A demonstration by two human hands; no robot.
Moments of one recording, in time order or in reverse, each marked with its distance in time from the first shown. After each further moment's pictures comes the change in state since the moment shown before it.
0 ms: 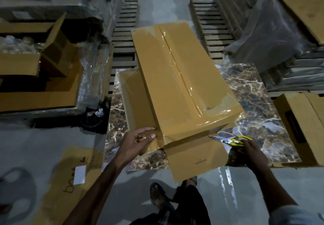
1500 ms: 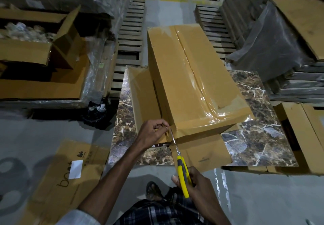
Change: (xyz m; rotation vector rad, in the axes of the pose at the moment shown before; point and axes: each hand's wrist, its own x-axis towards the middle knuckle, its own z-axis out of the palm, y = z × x) left_hand 0.022 -0.008 0.003 -0.001 -0.004 0.178; right_hand -0.215 -0.279 -0.106 0.885 -0.372 0.028
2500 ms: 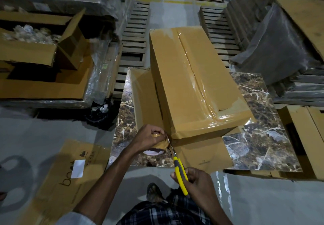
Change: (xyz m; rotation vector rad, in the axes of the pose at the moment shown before) left_hand 0.001 -0.020 -0.010 0.155 -0.141 -0.116; right_hand 0.032 0.023 -0.004 -0.056 0.071 -0.166
